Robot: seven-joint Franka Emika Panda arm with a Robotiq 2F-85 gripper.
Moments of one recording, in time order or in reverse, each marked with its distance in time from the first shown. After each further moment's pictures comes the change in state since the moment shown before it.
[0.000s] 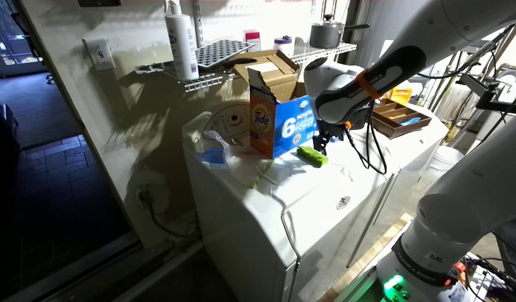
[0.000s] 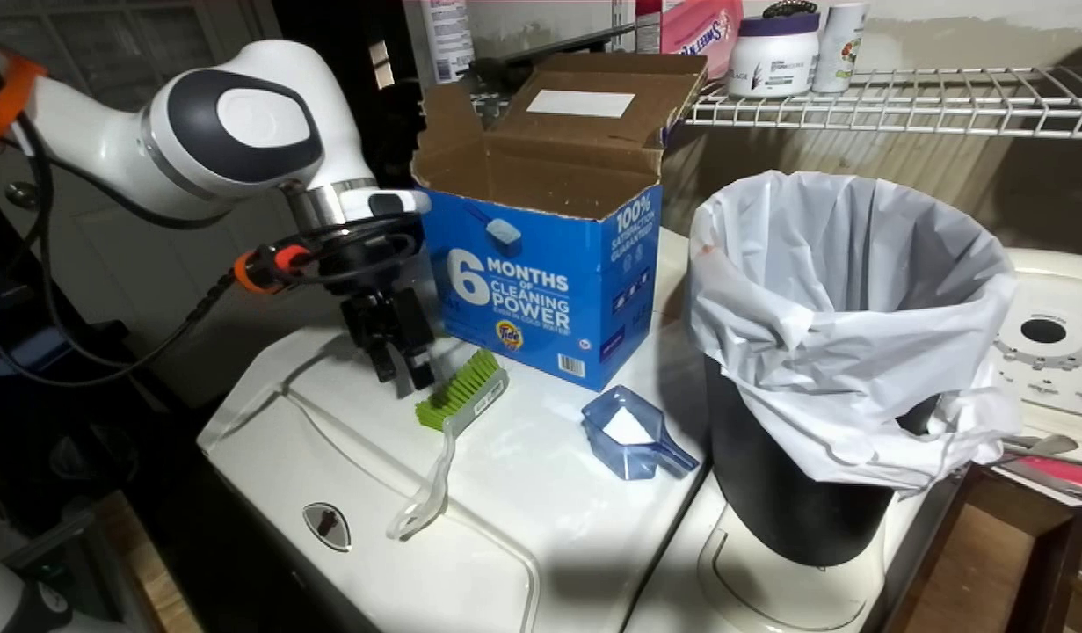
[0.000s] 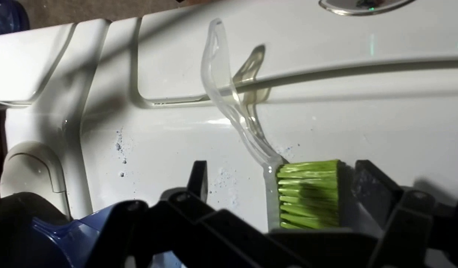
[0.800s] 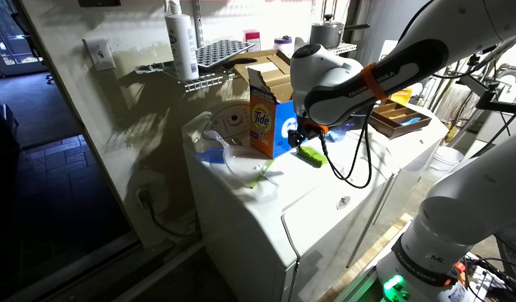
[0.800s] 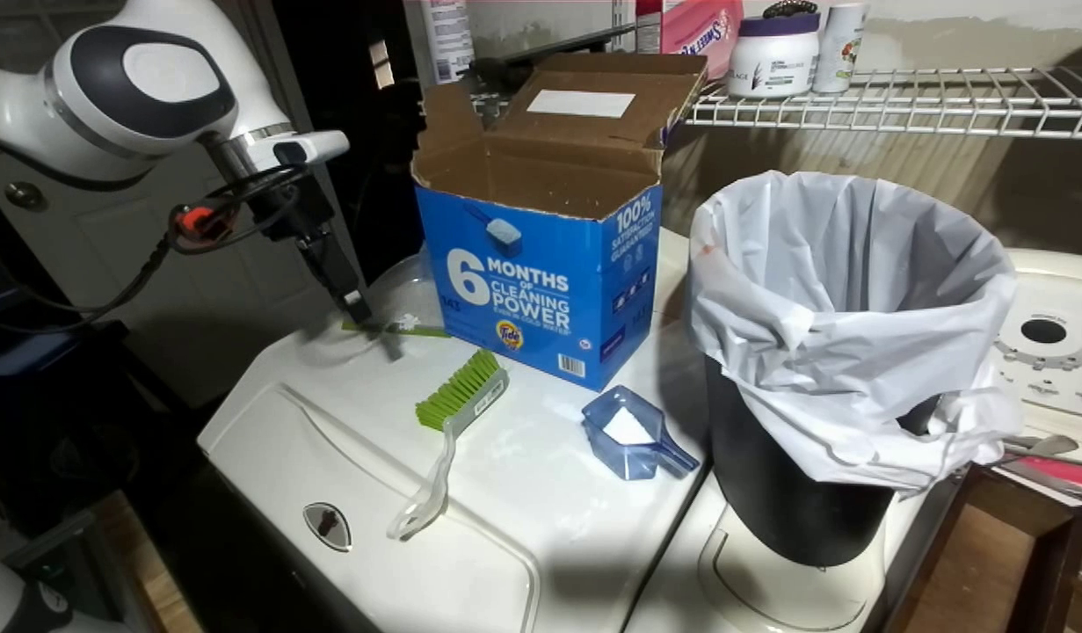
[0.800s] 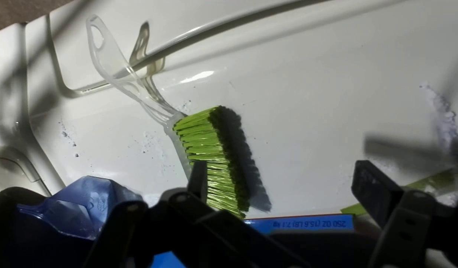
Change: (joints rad) arm 0.049 -0.142 0.193 -0.038 0.153 0.048 0.304
